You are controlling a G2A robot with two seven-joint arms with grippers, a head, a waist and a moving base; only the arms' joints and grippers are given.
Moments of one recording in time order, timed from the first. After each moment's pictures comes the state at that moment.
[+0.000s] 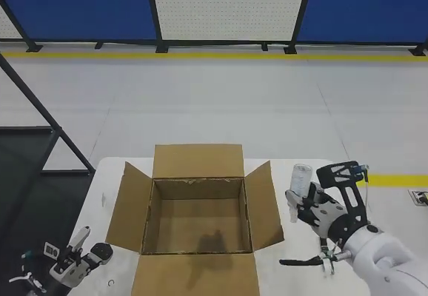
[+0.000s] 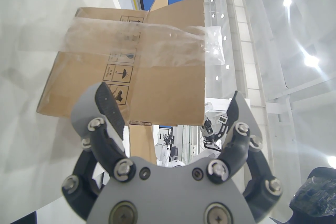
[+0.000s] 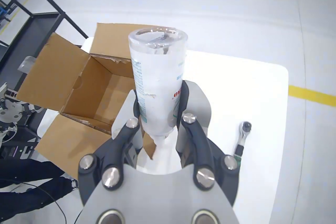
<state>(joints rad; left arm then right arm) 1.66 -1.15 -1.92 -1.84 -0.54 -0.06 -0.67 -1.09 -1.40 1.54 -2.35 -1.14 0.13 1.30</state>
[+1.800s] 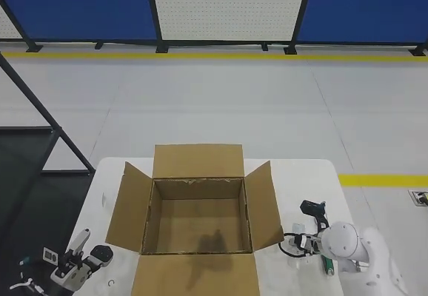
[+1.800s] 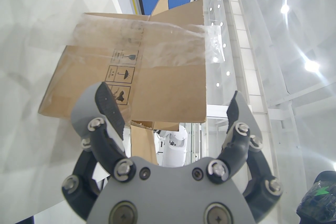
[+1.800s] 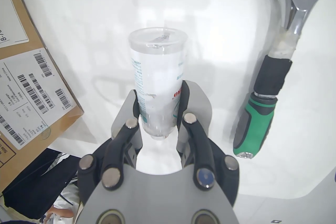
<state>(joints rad) 1.71 -1.15 -1.90 -1.88 -0.53 -0.09 -0.58 -0.97 -1.36 1.52 -1.50 -1.09 0.22 1.39</state>
